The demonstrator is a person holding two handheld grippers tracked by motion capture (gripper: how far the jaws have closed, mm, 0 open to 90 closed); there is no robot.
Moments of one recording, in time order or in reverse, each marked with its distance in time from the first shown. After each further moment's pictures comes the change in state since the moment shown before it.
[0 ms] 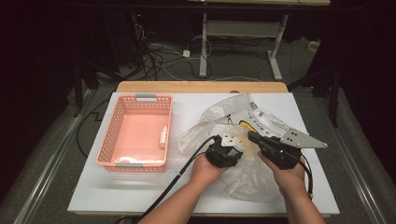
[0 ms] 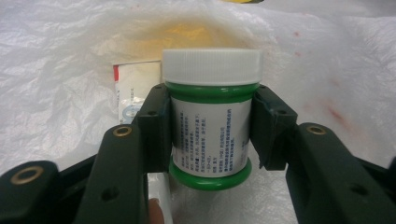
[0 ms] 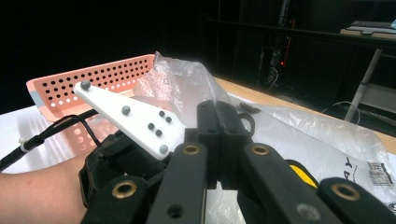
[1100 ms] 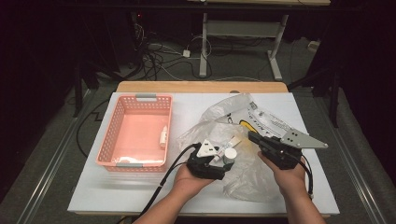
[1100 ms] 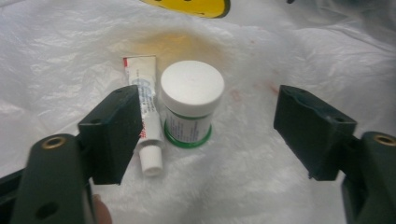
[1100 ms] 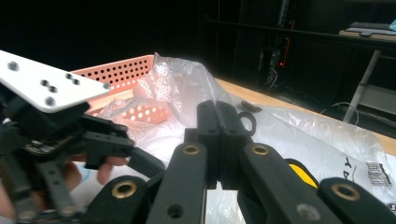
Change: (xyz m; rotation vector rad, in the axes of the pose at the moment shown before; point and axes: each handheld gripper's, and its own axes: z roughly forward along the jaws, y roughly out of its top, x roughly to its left) left arm -0.008 -0.032 -0.071 -0.124 -0.057 -0.020; right arm 0.001 0.001 -0.001 -0.001 -0.003 -0.005
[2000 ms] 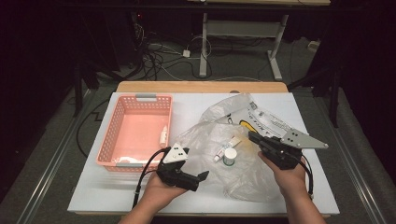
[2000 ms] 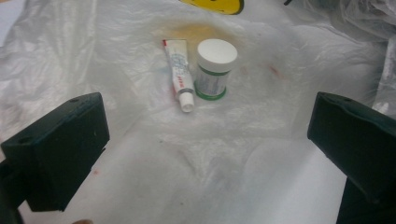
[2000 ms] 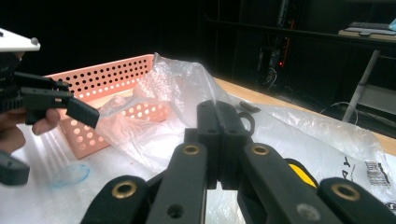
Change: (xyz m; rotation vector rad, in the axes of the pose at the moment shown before) left arm 0.009 -0.018 -0.082 -0.004 0.055 -0.050; right arm 0.000 0.000 -0.001 0.003 -0.002 0.001
